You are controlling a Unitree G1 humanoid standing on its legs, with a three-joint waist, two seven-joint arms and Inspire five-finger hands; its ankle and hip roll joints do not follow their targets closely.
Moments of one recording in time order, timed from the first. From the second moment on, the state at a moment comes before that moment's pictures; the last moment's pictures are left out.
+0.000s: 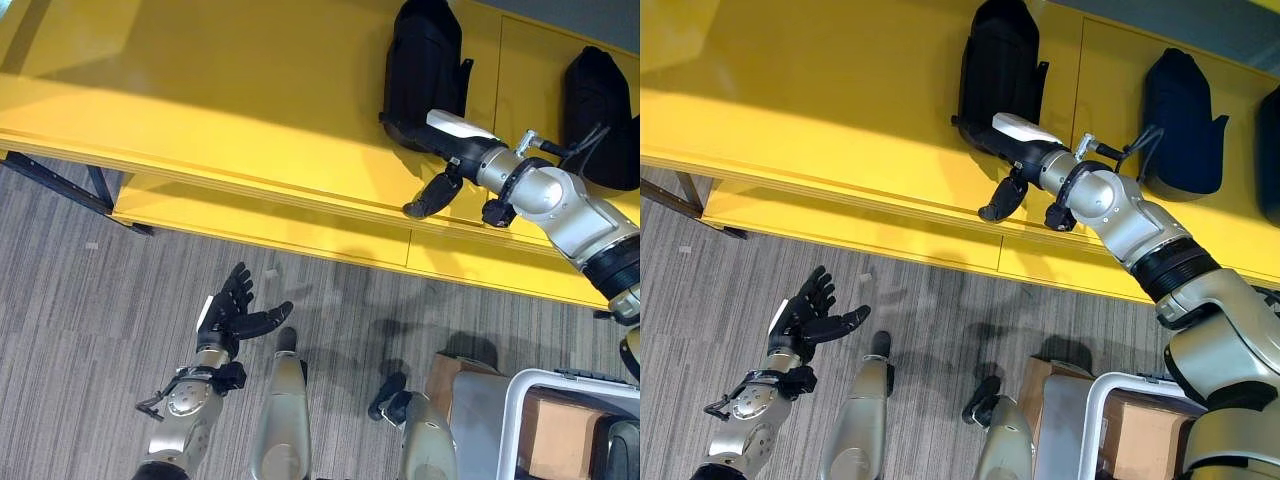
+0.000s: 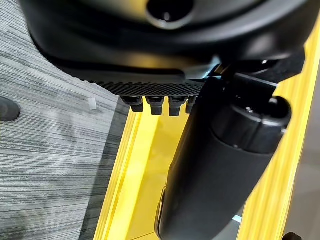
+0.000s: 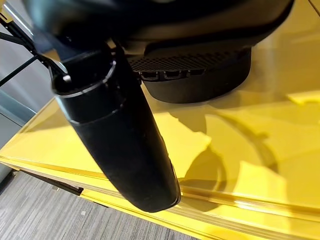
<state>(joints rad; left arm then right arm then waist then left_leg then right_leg) 0.02 0.47 -0.15 0.23 -0.58 -0.19 0.08 -1.17 -0.89 0.84 0.54 0.12 -0.17 0.17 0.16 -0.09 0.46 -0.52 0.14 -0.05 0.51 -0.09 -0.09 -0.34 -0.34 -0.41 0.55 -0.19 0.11</state>
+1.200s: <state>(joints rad) 0.03 0.47 -0.12 0.23 -0.58 -0.19 0.08 -1.17 -0.98 0.82 0.47 0.12 -0.15 0.17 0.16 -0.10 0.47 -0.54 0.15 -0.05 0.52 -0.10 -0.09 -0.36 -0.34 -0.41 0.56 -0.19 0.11</state>
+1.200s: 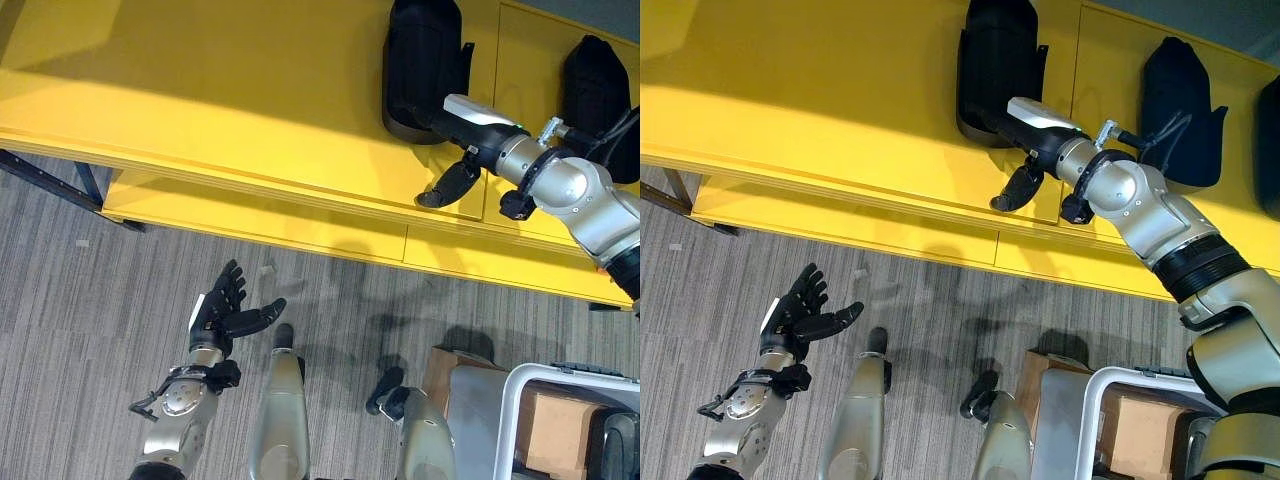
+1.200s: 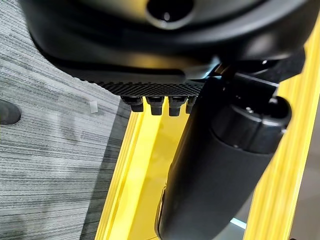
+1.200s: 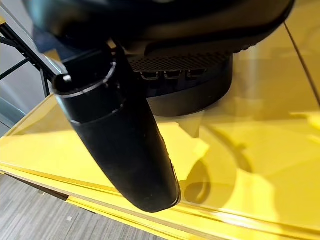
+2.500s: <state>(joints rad) 0.08 0.34 -0.09 0.23 -0.57 -0.19 0.07 -0.23 -0.47 -0.08 -0.05 0.54 -0.28 0.08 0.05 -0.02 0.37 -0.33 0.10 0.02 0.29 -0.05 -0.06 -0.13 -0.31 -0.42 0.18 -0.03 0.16</state>
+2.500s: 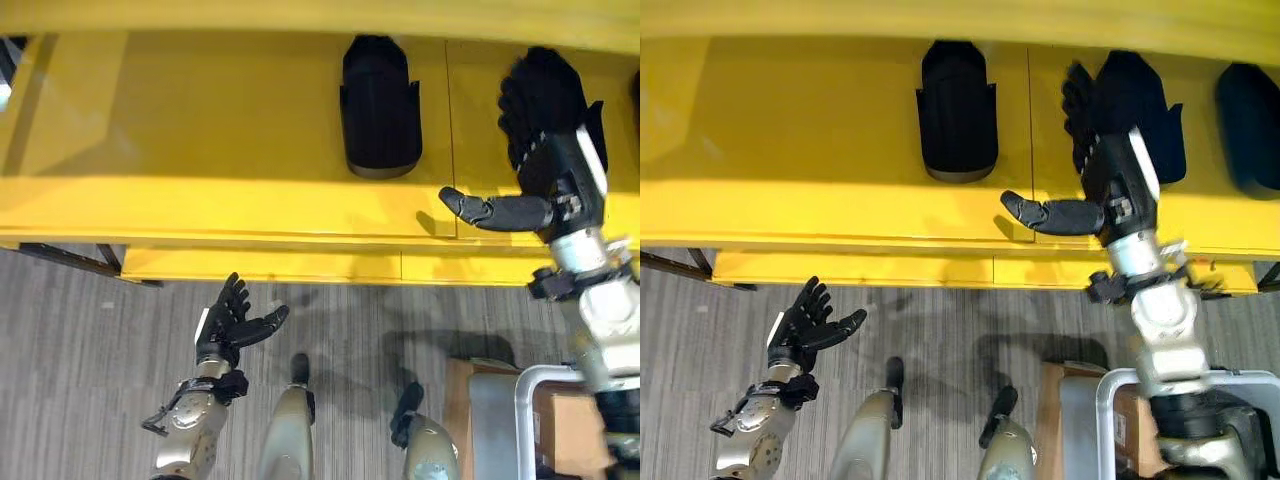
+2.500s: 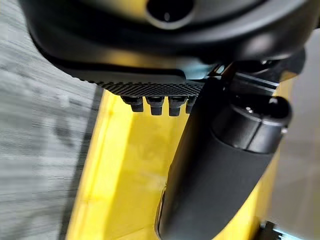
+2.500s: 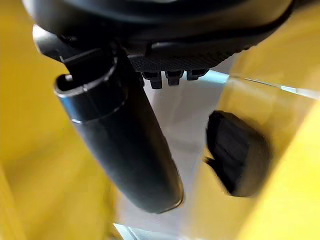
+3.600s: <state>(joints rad) 0.14 0.29 -0.12 0.27 -0.47 -0.22 0.08 0.18 -0.08 -0.12 0.08 0.62 -0.26 0.06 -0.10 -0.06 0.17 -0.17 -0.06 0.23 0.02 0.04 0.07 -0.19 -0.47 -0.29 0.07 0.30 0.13</state>
